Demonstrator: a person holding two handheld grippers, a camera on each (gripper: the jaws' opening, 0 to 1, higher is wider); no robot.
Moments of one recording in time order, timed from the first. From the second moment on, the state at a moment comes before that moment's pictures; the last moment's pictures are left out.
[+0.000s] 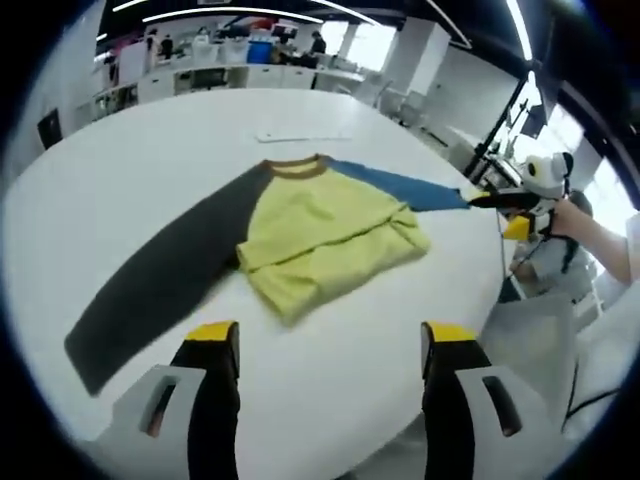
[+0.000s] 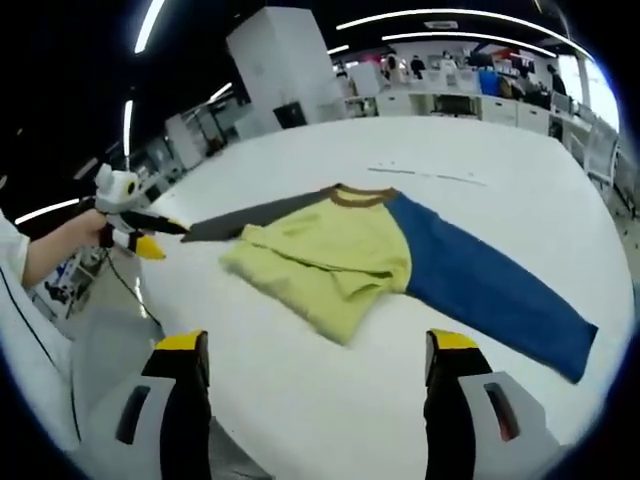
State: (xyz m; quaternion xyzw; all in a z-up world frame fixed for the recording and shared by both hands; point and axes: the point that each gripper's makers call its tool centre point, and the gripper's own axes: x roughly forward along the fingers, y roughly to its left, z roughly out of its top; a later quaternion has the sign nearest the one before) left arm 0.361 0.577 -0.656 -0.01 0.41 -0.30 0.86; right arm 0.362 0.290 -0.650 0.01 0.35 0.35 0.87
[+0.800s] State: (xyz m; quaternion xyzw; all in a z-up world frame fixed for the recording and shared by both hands) left arm 0.310 0.571 -0.624 -0.04 0.38 -0.30 0.87; right arm 0.321 0.283 -0.621 0.02 0.34 0.35 0.87
